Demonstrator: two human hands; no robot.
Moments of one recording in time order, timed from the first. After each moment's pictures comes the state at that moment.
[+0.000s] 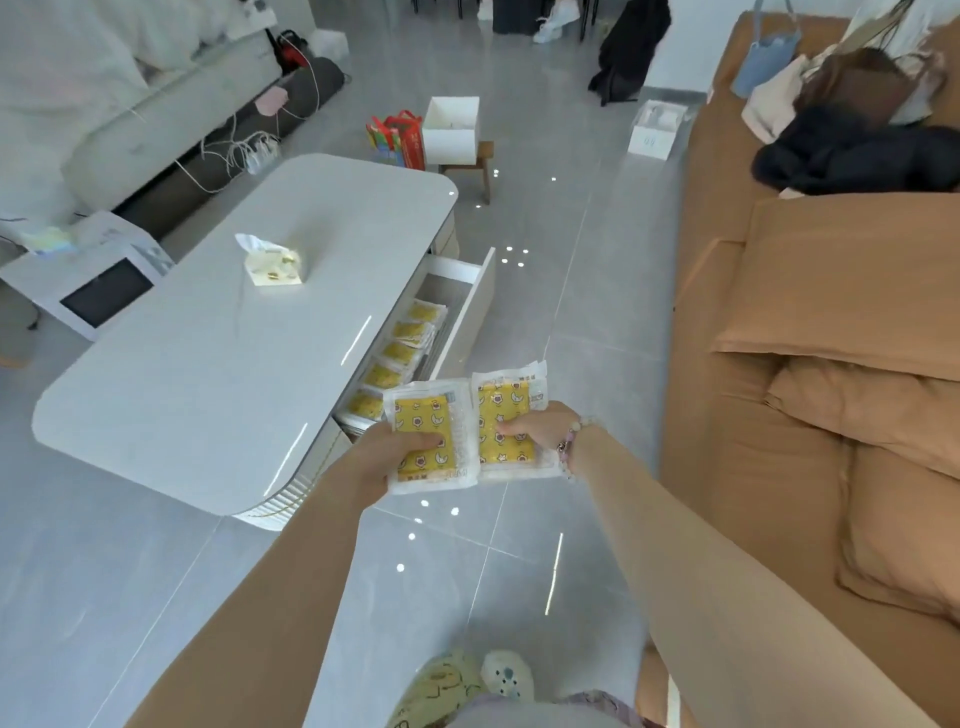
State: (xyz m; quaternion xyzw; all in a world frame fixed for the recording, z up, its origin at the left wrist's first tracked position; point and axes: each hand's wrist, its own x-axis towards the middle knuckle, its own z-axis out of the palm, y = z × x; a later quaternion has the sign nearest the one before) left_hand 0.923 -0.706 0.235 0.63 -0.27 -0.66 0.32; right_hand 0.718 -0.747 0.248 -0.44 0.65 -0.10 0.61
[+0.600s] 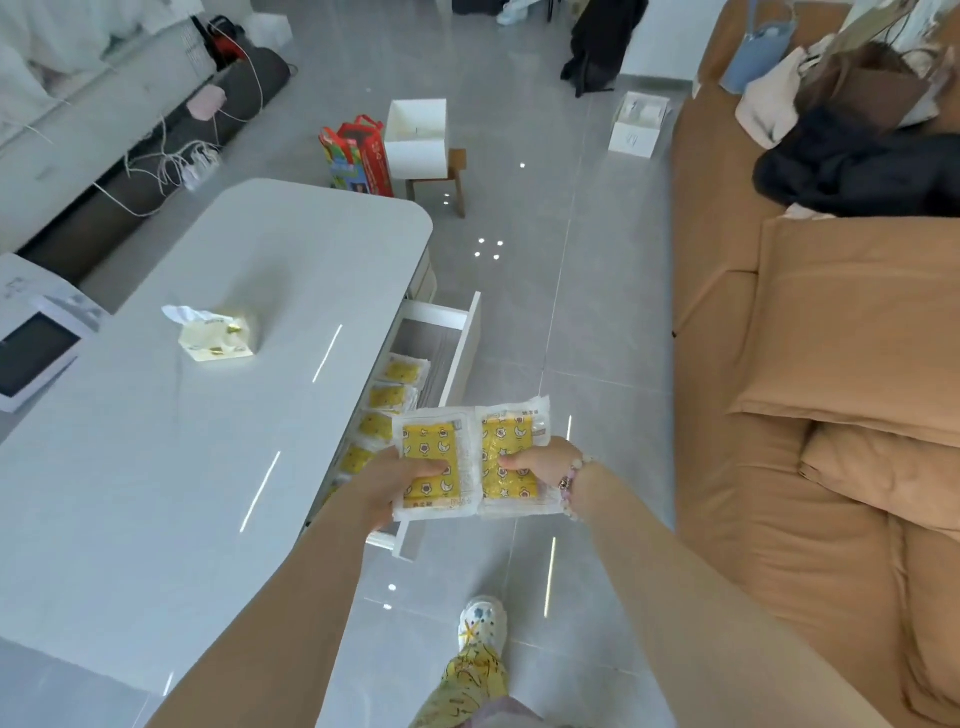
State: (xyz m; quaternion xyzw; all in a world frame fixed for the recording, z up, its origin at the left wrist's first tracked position) left_hand 0.942 -0.934 0.195 0.63 -0.27 -0.68 0.24; right_hand 0.740 -0.947 0.208 -0.39 0.70 -0.06 0.60
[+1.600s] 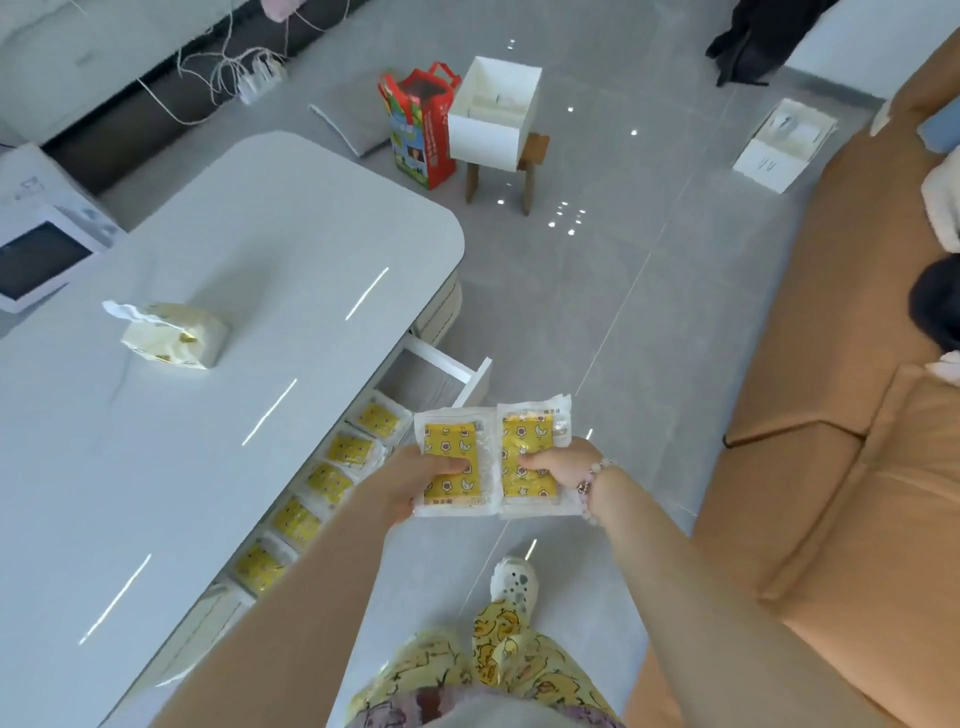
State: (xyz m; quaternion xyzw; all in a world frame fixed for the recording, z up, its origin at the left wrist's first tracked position) left_hand 0.849 -1.248 0.151 0.66 -0.14 -0.69 0.28; right_hand 0.661 -1.303 0.188 -0.45 0.67 0.05 0.59
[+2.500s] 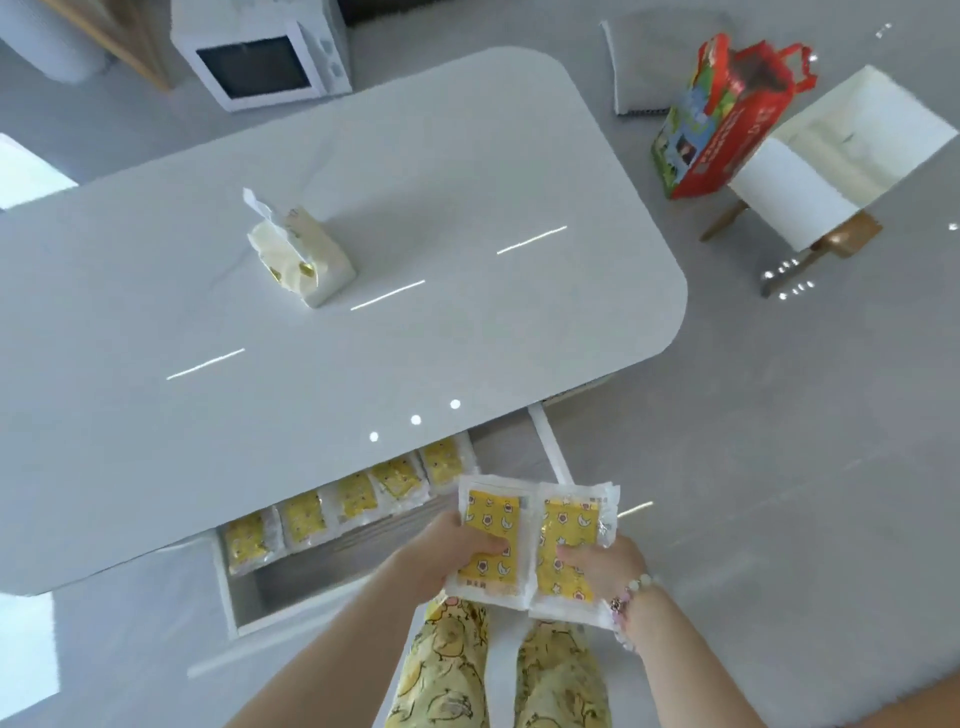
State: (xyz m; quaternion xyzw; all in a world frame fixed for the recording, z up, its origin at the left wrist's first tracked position) left_hand 0.936 -1.366 0.046 0.67 0.10 -0.65 0.34; right_hand 0.803 -1.494 0.056 -0.47 0.63 0.25 0.57
